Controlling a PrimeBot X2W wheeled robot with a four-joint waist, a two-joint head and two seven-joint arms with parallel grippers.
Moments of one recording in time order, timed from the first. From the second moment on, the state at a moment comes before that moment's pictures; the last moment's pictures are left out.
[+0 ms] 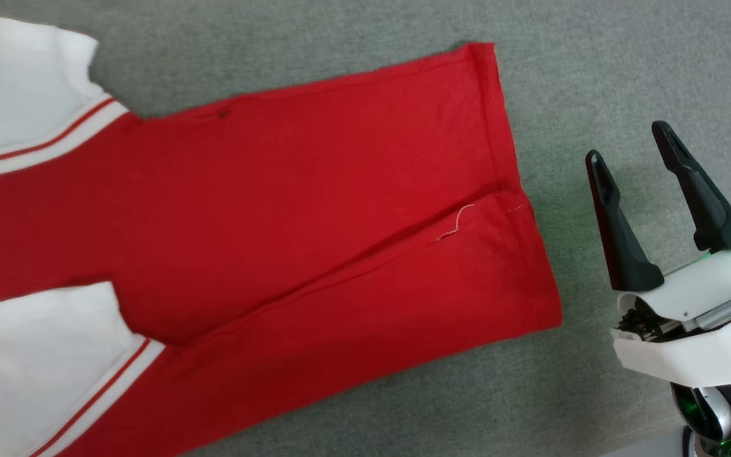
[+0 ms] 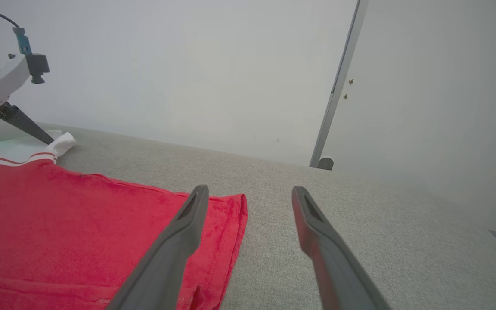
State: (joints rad) left arm -1.36 0.95 -0.86 0.44 -1.00 0.09 0.91; right arm -0.30 -0.27 0.20 -0.26 0.29 0.13 -0.16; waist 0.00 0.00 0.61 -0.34
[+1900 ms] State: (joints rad) left arm -1.49 0.67 -0.88 0.64 -1.03 0.03 0.89; right arm -1.01 -0.44 0.48 0.29 0.77 0.13 0.82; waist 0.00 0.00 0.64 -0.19
